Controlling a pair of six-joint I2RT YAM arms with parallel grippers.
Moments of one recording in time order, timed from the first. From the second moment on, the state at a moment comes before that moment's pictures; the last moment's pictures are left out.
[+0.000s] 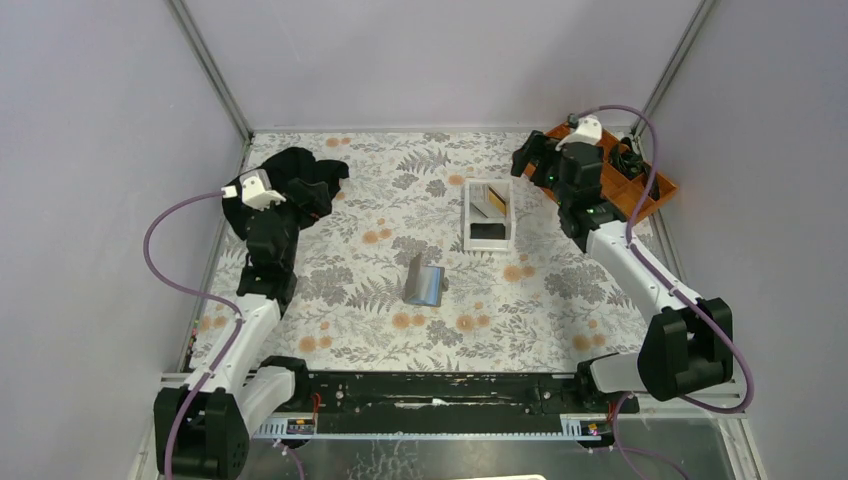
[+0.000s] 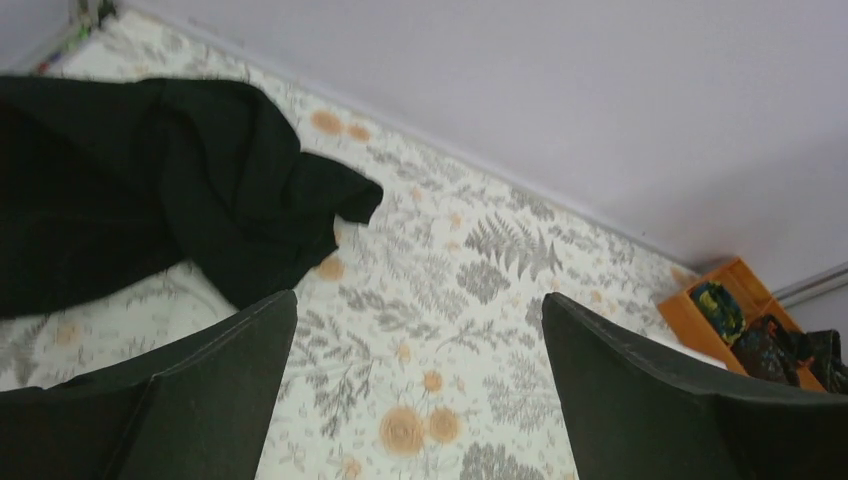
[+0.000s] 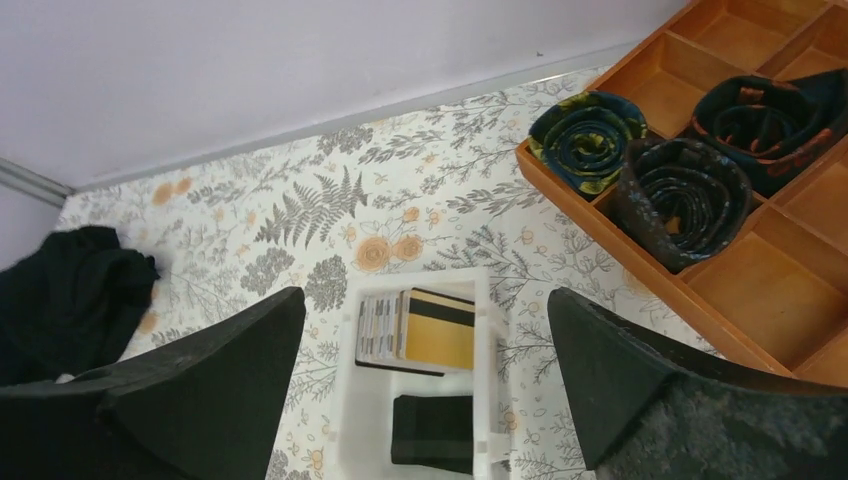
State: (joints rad) left arm -0.07 0.96 0.54 0.41 -0.13 -0.47; right arm 0.22 1.36 1.02 0.10 0.11 0.42
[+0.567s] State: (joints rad) left arm -0.26 0.90 0.61 -0.04 -0.17 -0.59; right arm 0.38 1.53 1.29 -0.18 0.17 0.29
